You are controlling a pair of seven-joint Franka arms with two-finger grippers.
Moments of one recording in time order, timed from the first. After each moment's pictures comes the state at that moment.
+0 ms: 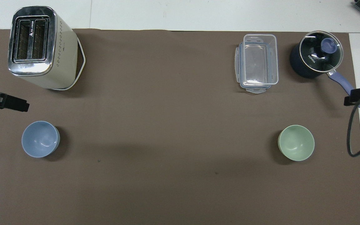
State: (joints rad) left arm -0.09 -0.01 0.04 -1.60 -0.01 1.58 0.22; right arm 0.00 -0.09 -0.07 -1.59 0.01 1.59 0.15
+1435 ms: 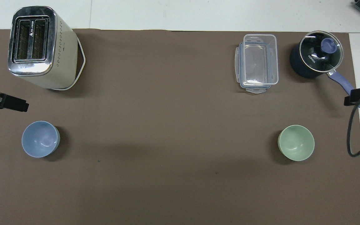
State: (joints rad) left arm -0.08 -0.01 0.04 -1.60 -0.01 1.58 0.22; right arm 0.00 -0.09 -0.07 -1.59 0.01 1.59 0.15
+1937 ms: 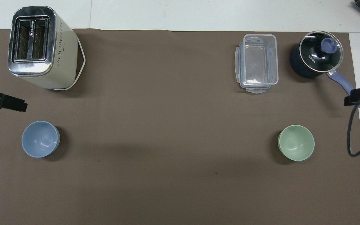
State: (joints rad) left arm -0.08 -0.01 0.04 -1.60 -0.01 1.58 0.22; right arm 0.00 -0.09 -0.07 -1.59 0.01 1.59 0.15
